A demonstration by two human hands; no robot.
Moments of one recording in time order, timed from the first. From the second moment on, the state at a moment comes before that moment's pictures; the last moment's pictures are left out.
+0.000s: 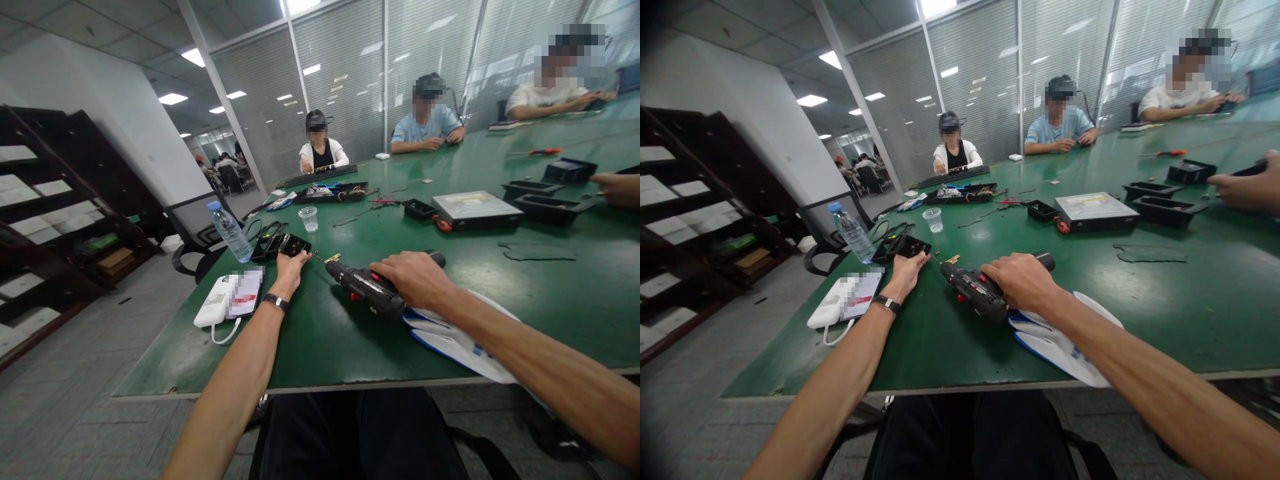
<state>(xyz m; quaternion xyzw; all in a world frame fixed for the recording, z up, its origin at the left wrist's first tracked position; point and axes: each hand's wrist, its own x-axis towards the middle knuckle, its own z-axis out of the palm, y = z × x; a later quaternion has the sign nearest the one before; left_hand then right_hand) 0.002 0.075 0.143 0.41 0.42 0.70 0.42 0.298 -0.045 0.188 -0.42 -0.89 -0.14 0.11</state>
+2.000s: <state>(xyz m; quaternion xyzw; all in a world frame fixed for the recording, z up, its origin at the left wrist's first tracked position) 0.025 0.061 0.149 0.53 0.42 0.64 0.37 0.295 -0.050 0.191 -0.46 -0.87 -0.14 0.11</state>
